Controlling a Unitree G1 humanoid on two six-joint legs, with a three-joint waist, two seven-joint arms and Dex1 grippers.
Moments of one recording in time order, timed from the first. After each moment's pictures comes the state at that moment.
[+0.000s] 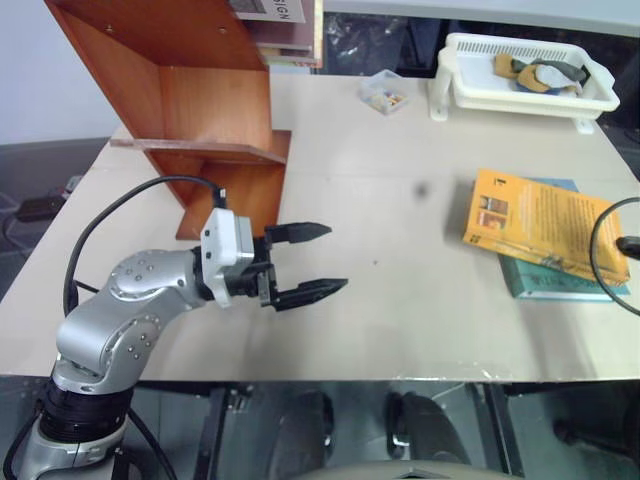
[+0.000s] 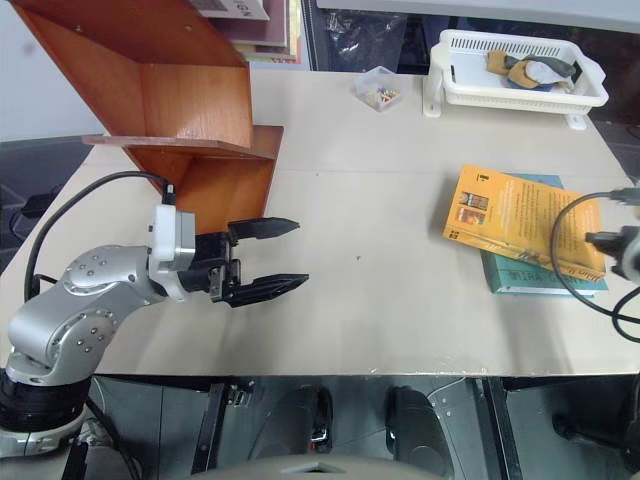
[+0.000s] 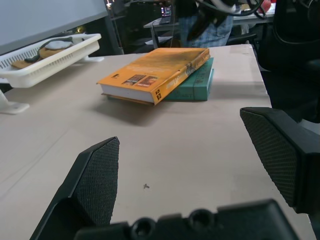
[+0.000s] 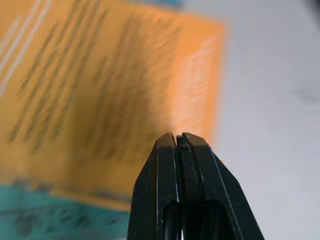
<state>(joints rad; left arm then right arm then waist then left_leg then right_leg) -0.25 0.75 0.11 -0.51 -0.78 0.60 -0.96 -0.37 -0.88 -0.60 -0.27 0.35 1.50 0.35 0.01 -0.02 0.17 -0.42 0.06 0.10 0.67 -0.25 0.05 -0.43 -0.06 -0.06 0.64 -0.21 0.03</state>
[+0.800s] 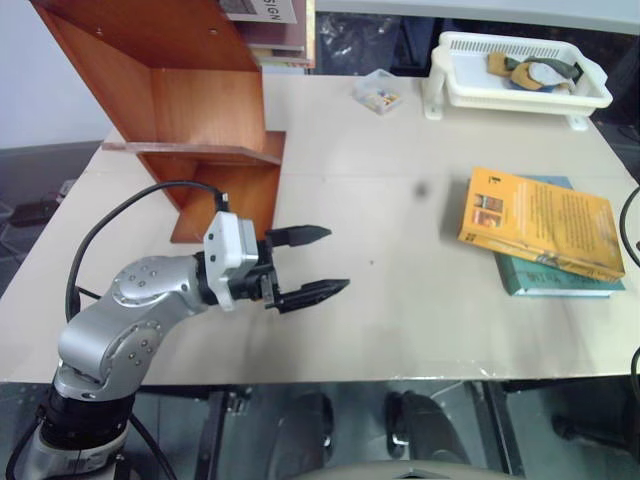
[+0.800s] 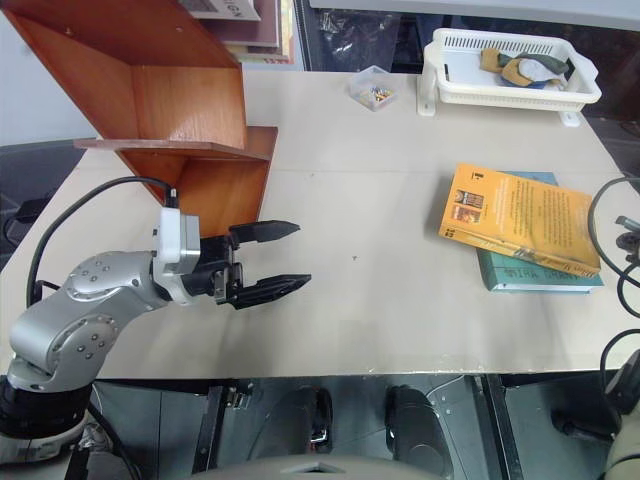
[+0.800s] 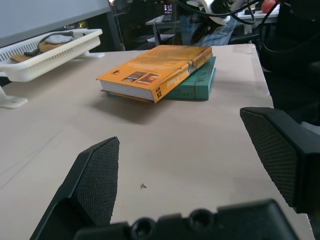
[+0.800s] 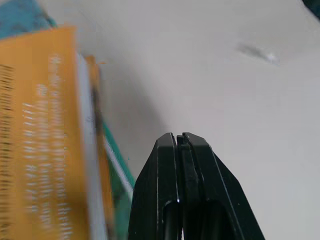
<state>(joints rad) -0.22 0.75 0.11 -0.54 -0.79 0.63 -0.91 -0.67 -0.87 -0.62 0.51 0.30 1.24 0.22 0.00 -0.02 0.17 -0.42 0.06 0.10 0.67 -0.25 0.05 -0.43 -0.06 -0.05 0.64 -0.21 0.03</state>
